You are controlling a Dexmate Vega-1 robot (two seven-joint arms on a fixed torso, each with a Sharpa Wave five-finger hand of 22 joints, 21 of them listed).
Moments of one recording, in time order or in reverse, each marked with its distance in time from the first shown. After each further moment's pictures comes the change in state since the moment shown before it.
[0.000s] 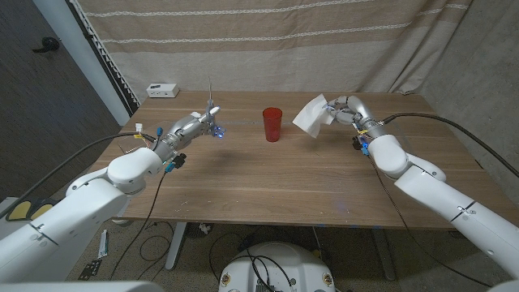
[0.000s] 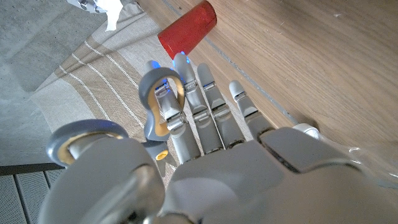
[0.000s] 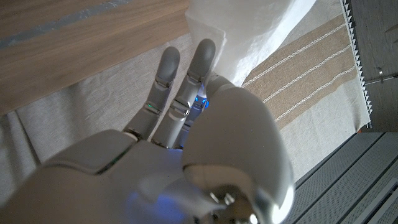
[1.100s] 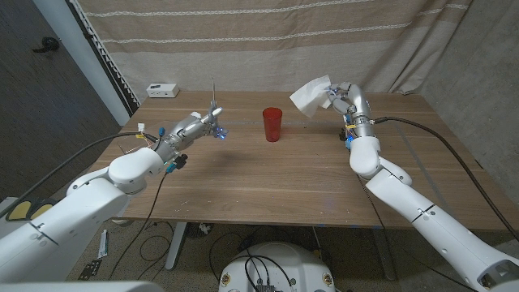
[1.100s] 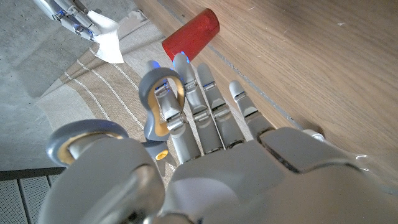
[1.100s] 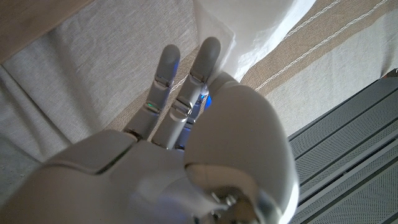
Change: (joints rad) left arm -0.006 0.012 0.014 -0.007 0.000 -0.002 -0.015; left_hand 0.000 0.000 0.000 0.000 0.000 0.000 0.000 0.003 0.000 0.001 0.001 0.004 -0.005 0.000 0.000 0.000 0.000 0.000 0.000 -0.004 0.000; right arm 0.050 0.215 -0.046 0.102 -0.201 0.053 -0.346; right_hand -0.024 -0.037 0.018 -0.042 -0.028 0.071 0.004 -0.015 -0.028 0.104 0.064 0.001 -0.030 0.079 -0.033 -0.009 -0.014 0.038 -0.005 0.015 -0.089
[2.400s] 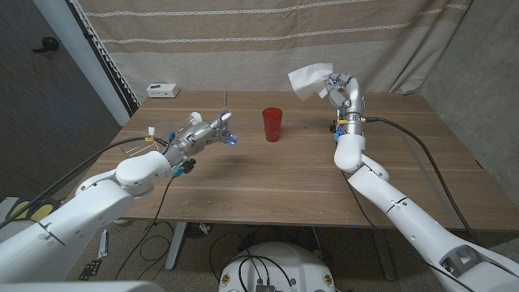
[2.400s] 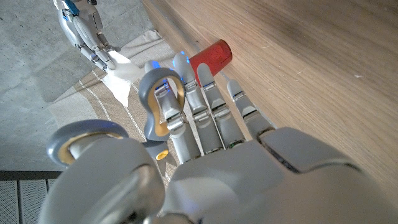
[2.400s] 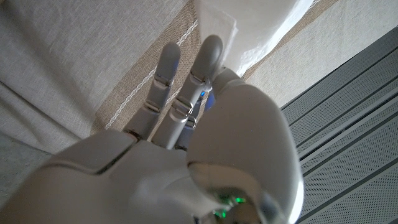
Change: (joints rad) left arm -0.041 0.000 0.070 0.006 -0.061 -0.006 -0.063; left_hand 0.000 0.000 -0.001 0.008 0.000 0.000 0.000 0.000 0.003 0.002 0.002 0.007 -0.005 0.000 0.000 0.000 0.000 0.030 -0.030 0.012 0.019; right arm 0.096 0.145 -0.033 0.202 -0.068 0.193 -0.170; right_hand -0.040 -0.028 0.014 -0.041 0.030 0.047 -0.003 -0.016 -0.037 0.066 0.005 0.028 -0.019 0.060 0.000 -0.009 0.008 0.036 0.000 0.022 -0.084
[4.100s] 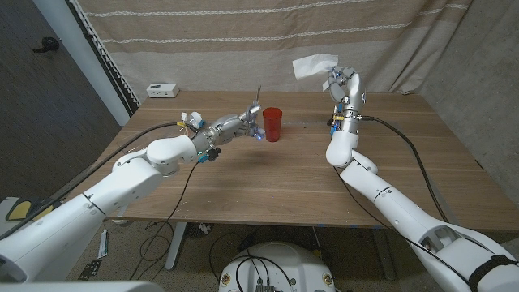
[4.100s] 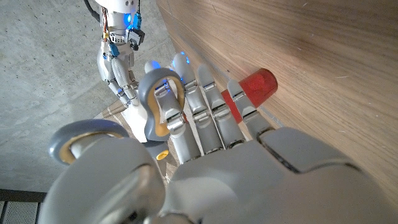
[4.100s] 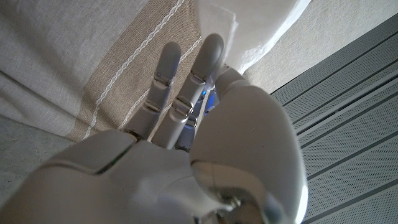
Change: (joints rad) left arm -0.313 -0.078 0.252 0.070 0.010 0.056 -0.145; left_hand 0.005 0.005 0.003 0.003 0.000 0.000 0.000 0.000 0.005 -0.009 -0.006 0.007 0.000 0.000 0.000 0.000 0.000 -0.004 0.004 0.004 0.009; right arm 0.116 0.064 -0.044 0.224 -0.081 0.133 -0.182; right_hand -0.039 -0.012 0.029 -0.032 0.028 0.024 0.003 -0.007 -0.034 0.042 -0.018 -0.012 0.001 0.025 -0.003 -0.035 0.011 0.010 0.000 0.013 -0.082
